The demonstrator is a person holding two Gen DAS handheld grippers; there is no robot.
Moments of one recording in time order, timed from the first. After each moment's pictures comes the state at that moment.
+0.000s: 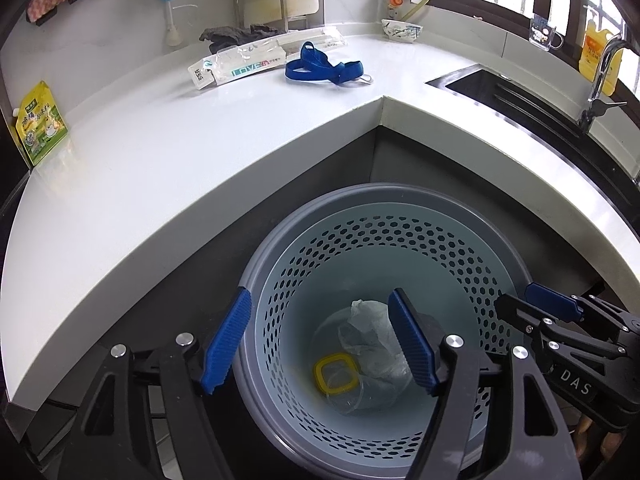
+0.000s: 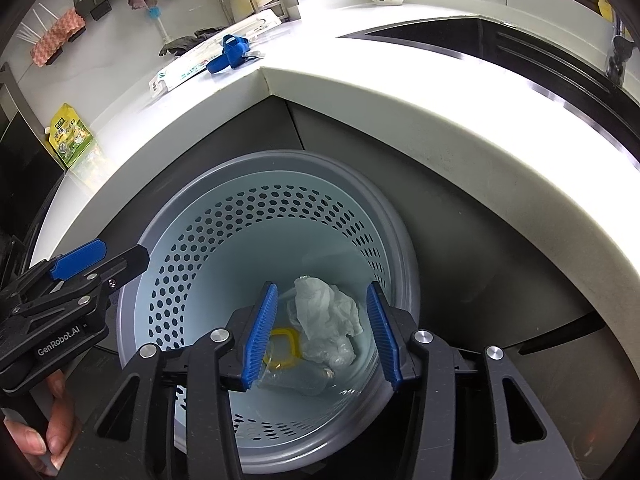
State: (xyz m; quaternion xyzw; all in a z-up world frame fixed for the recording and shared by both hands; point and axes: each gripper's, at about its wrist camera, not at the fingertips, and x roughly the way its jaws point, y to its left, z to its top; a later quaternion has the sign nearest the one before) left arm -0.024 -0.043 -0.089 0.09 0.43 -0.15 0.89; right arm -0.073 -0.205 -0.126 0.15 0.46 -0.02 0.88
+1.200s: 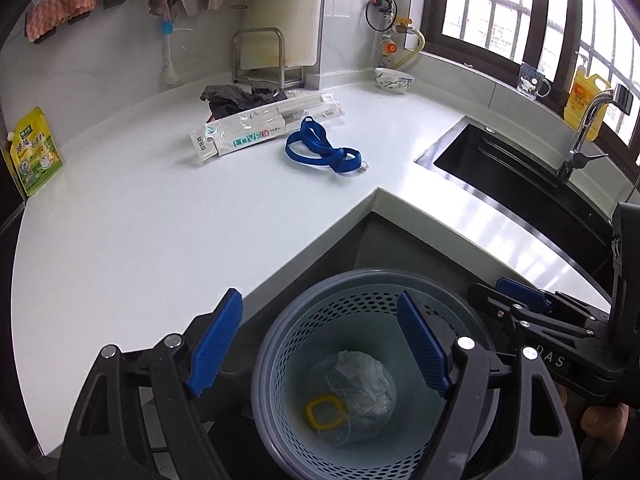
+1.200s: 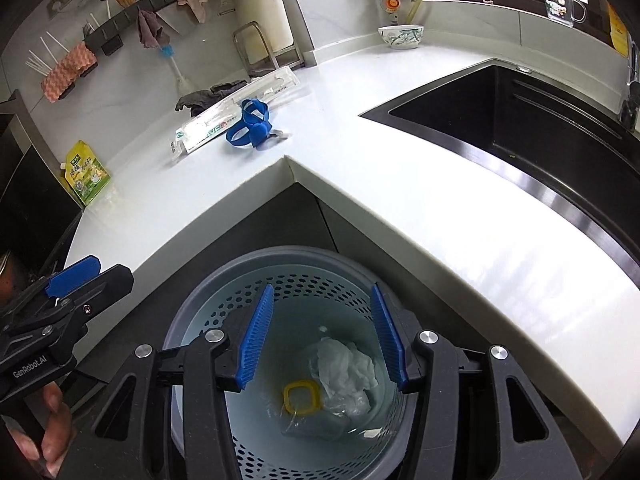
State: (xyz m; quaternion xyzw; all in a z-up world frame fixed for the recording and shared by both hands) left arm 0.011 -0.033 -0.020 0.05 0.39 -0.18 0.90; right arm -0.026 -0.215 -0.070 0.16 0.41 0.00 0.90
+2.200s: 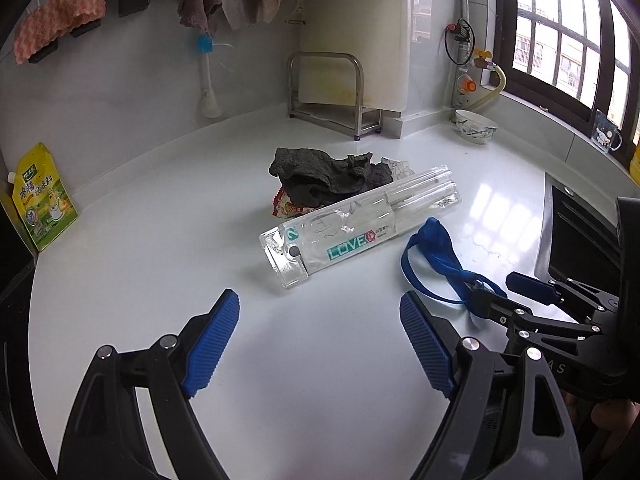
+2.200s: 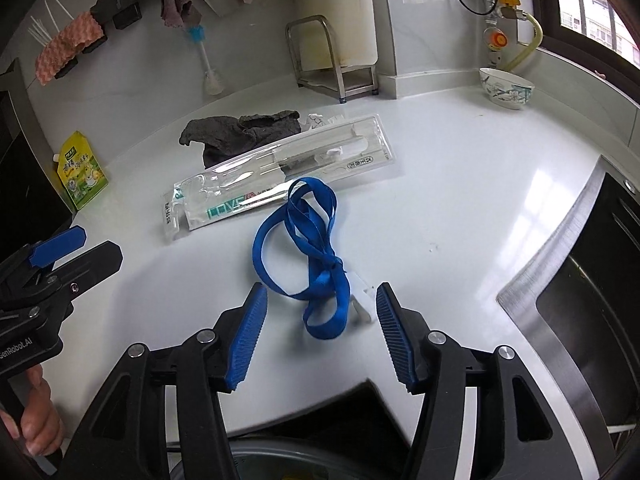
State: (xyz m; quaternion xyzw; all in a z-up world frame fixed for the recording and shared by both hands) left arm 0.179 0.004 -0.001 0.05 0.36 -0.11 0.92; right arm 0.182 -0.168 -0.051 0.07 0.41 0.07 0.91
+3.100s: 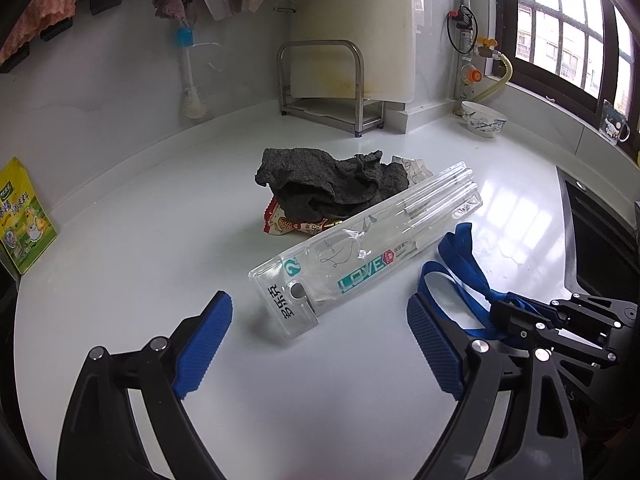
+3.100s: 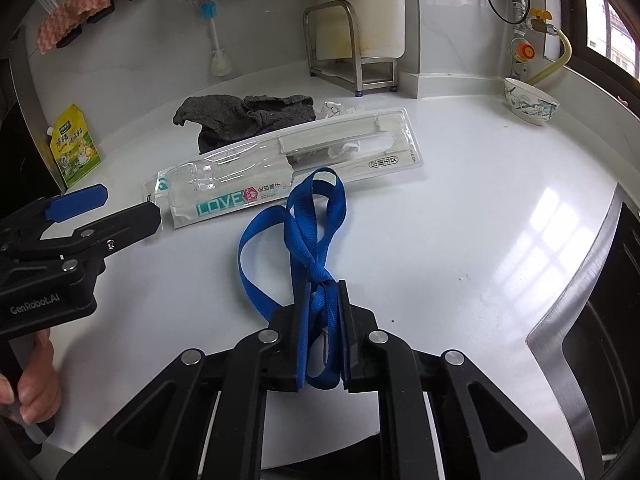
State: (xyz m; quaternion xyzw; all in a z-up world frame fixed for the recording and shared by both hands) left arm 0.225 -0.006 -0.022 0.07 0.36 -0.13 0.92; right arm 0.201 -0.162 -0.064 0.04 0.41 0.07 0.91
